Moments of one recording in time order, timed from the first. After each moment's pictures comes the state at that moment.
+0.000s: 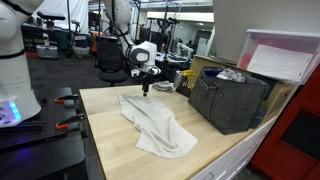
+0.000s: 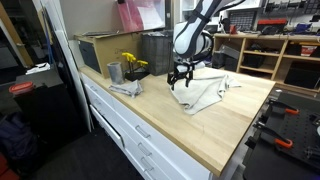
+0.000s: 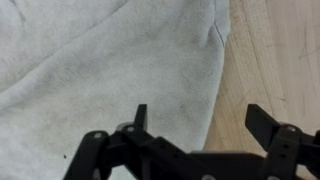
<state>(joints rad) 0.12 0.60 -0.07 -2.01 0.11 2.67 0.38</state>
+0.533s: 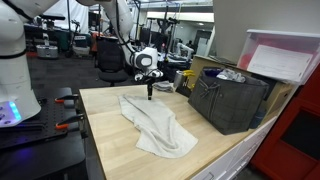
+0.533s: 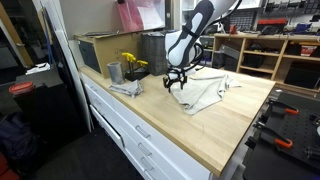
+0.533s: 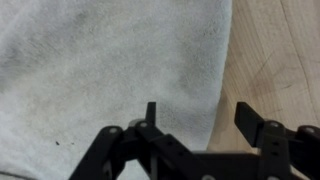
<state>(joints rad) 0.26 0.77 -0.21 -1.84 0.05 2.67 0.58</state>
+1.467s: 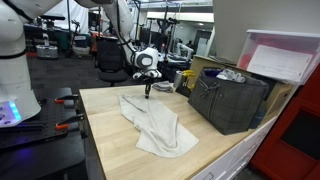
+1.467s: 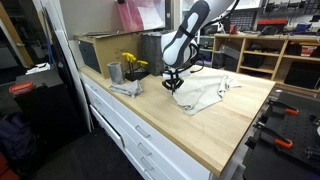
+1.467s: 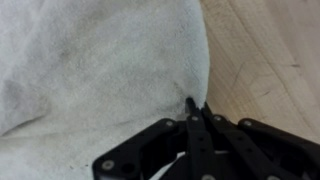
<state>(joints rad) 0.24 0.79 -0.17 -1.77 0.08 2.57 0.73</state>
